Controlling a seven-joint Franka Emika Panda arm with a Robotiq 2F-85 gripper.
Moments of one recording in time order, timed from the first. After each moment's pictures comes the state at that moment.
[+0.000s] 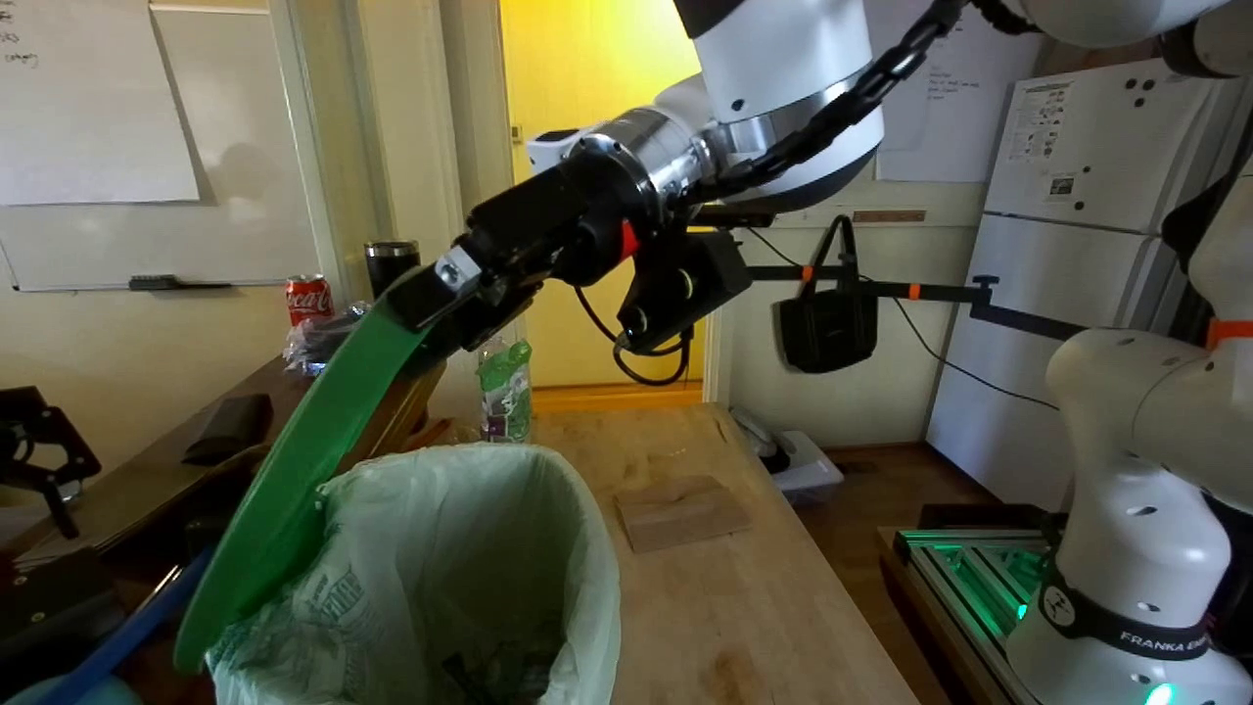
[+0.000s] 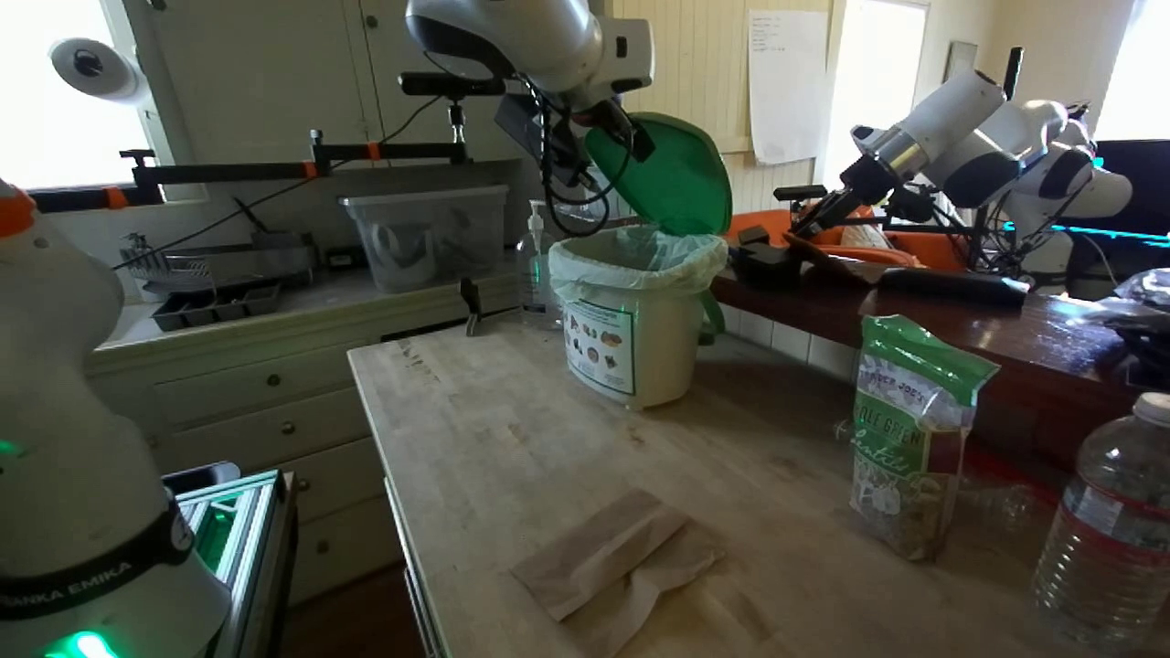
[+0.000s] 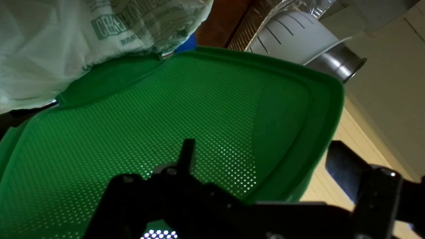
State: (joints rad) arm 0.05 -0.23 0.06 -2.21 1.46 2.50 -1.09
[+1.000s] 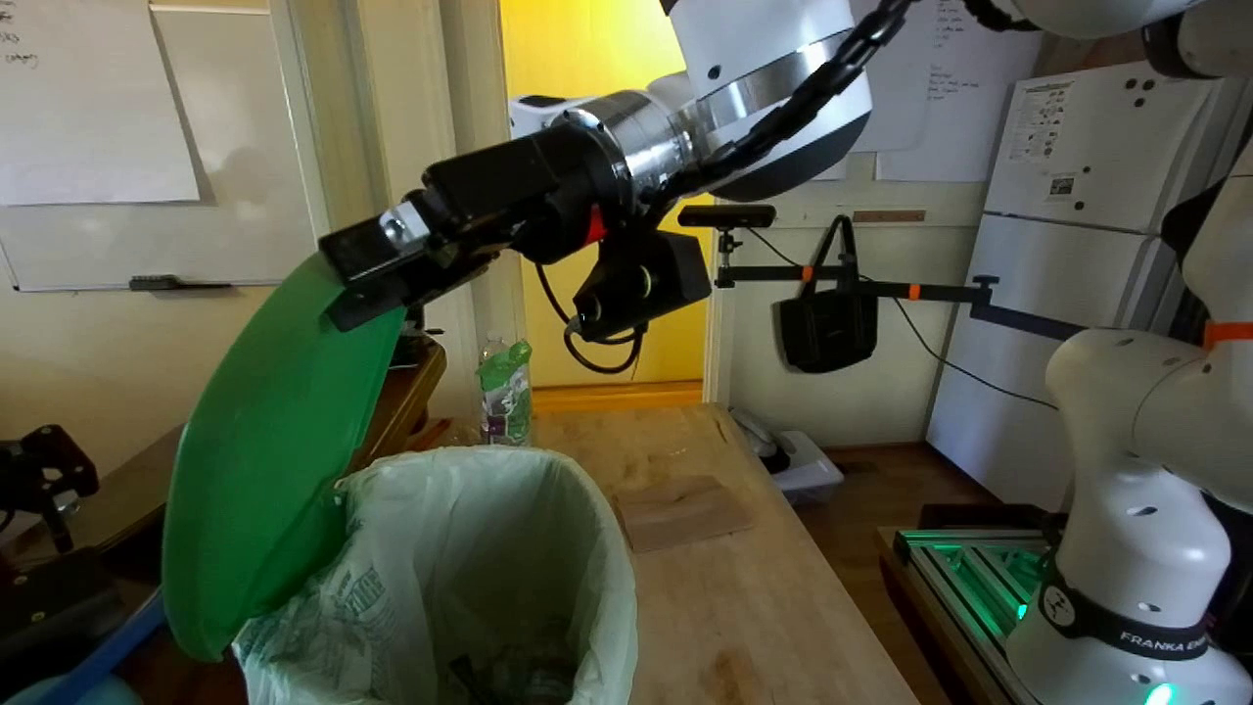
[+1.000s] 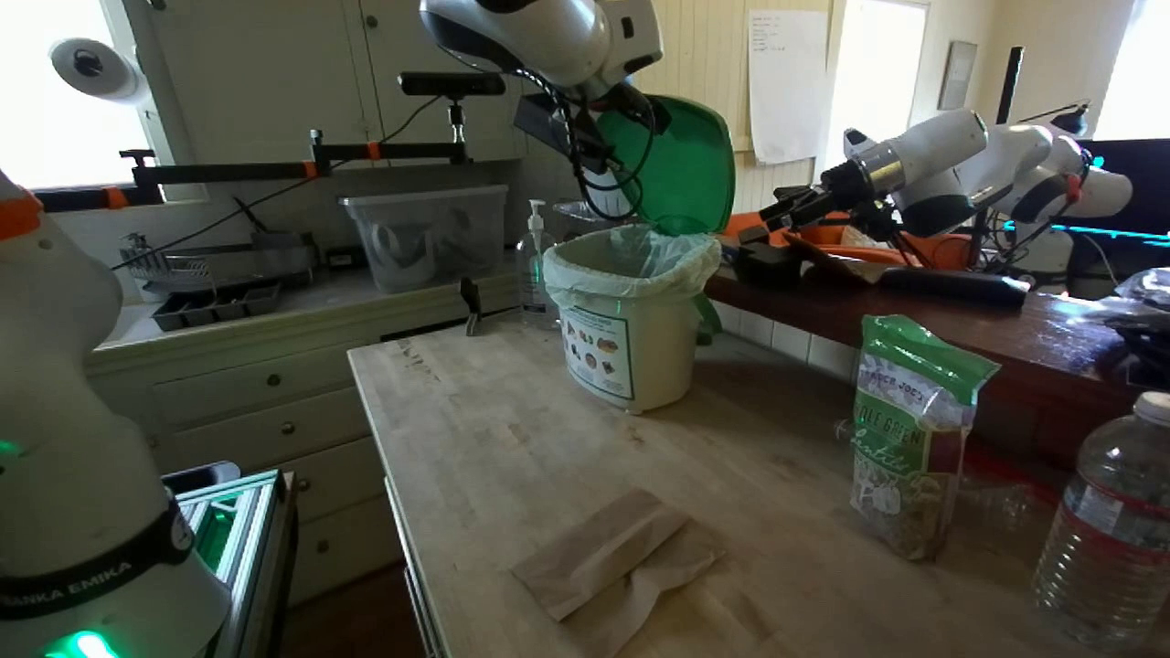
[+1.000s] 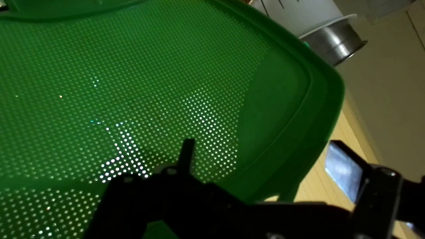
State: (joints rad) arm 0.06 -0.18 0.07 -2.14 1.62 2.53 -1.36
